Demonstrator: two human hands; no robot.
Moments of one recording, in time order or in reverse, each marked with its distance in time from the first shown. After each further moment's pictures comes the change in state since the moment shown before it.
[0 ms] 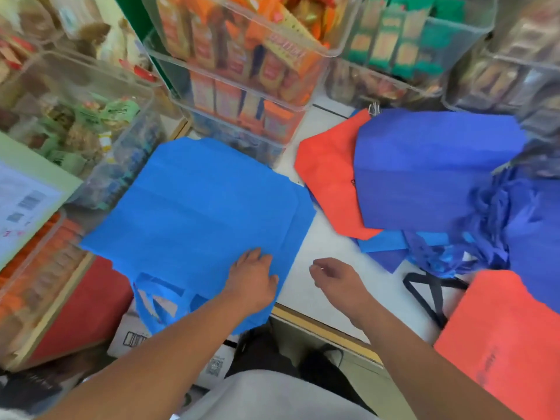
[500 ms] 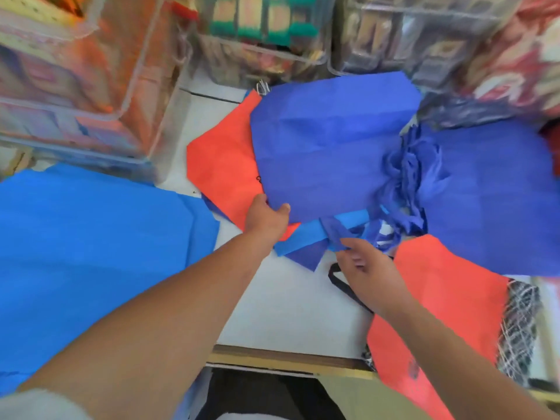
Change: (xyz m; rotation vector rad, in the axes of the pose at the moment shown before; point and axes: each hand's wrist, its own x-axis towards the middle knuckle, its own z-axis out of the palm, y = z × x) left_hand 0.170 0.228 0.003 -0.861 0.153 -0.129; right_hand 0.016 0.100 -0.179 -0.017 0.354 -0.027
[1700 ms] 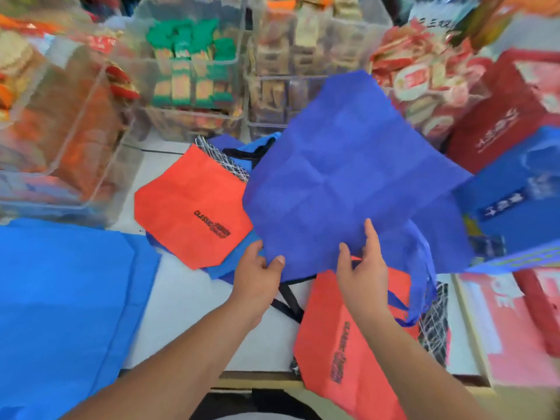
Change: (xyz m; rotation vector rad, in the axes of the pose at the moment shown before) left_hand -0.183 0.067 0.084 -0.199 -0.126 0.130; right_hand -0.026 0.053 -0.116 0.296 0.543 -0.111
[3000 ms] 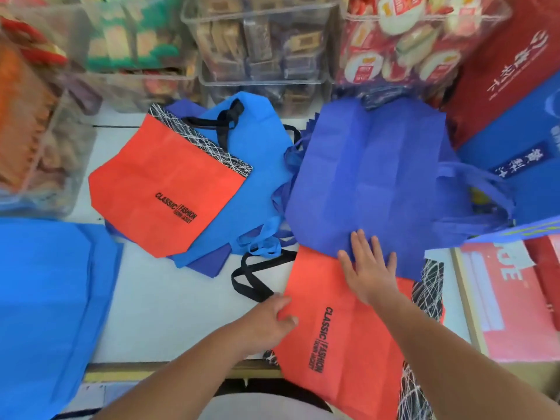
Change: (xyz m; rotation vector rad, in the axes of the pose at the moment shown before) left_hand 0.003 -0.119 0.059 0.547 -0.663 -0.313; right_hand 0.071 0.177 -0.029 -0.767 -0.542 0.084
